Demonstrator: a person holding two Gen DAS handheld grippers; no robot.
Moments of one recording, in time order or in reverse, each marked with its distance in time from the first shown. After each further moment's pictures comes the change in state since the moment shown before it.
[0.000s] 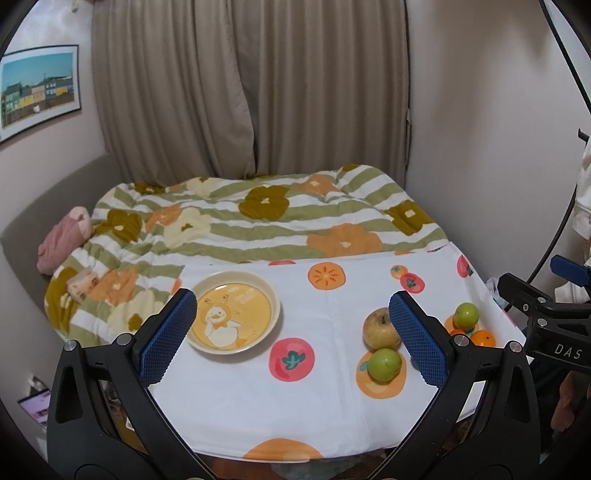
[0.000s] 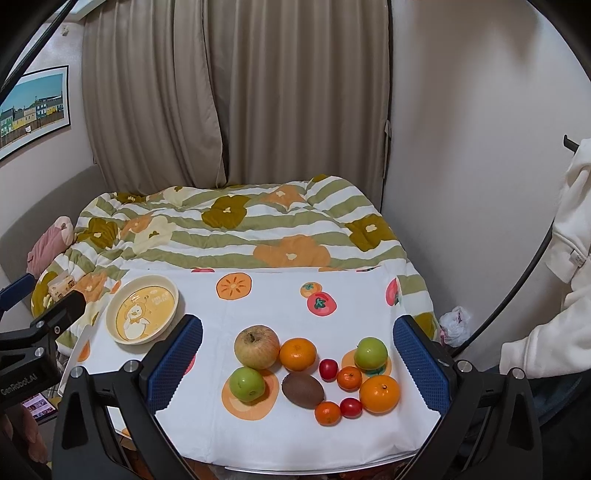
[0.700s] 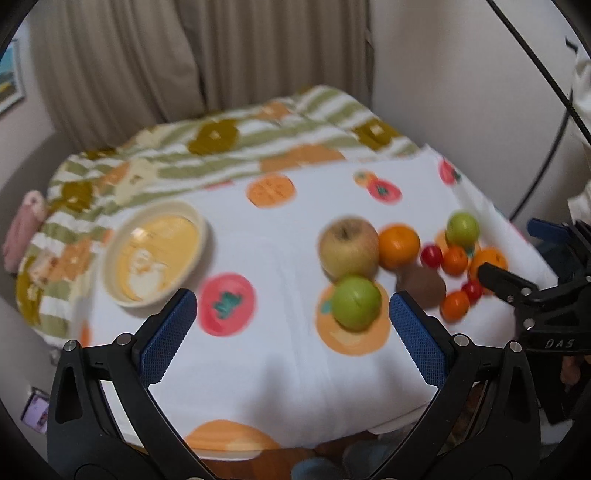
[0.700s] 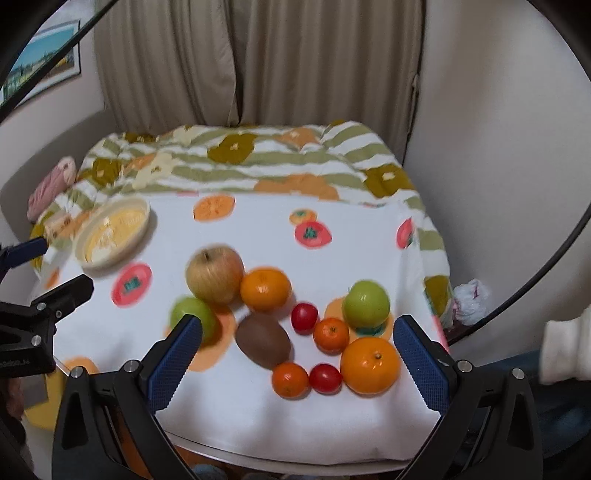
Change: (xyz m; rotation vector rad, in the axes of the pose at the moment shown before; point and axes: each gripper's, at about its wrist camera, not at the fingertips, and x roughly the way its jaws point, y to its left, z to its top) left arm 0.101 -0.059 -0.068 0.141 0.286 -0.128; right arm 0.087 -0.038 -0.096 -0.122 0.219 0.084
